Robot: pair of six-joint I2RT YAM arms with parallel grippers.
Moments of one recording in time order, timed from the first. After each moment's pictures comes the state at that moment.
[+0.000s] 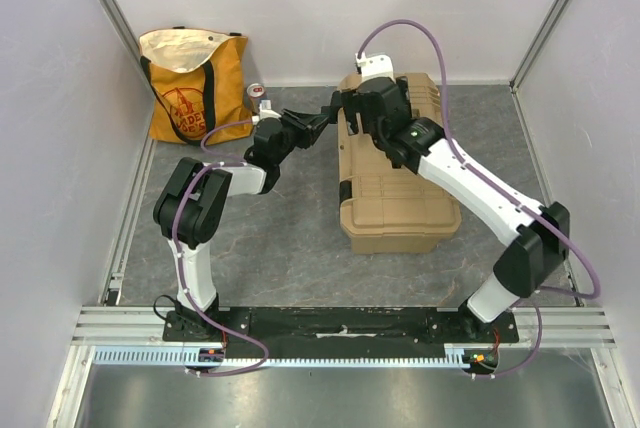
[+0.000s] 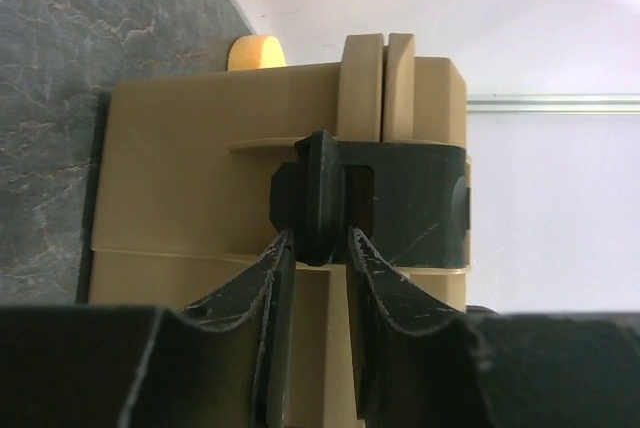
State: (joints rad) left arm -0.42 1.97 1.05 0.84 0.14 -1.44; right arm 0.66 1.59 1.55 -0.45 0.55 0.11
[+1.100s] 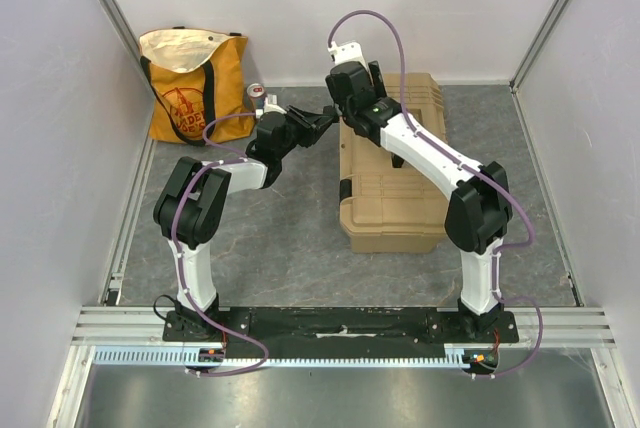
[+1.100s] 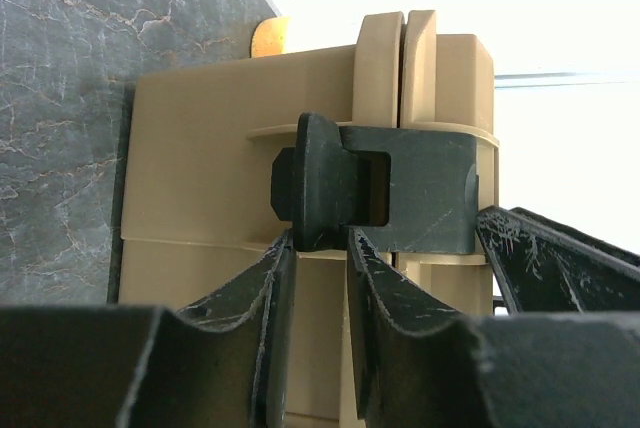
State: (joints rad) left arm -0.42 1.97 1.12 0.70 0.18 -1.34; right arm 0.64 1.99 1.86 -0.34 0.66 -0.06
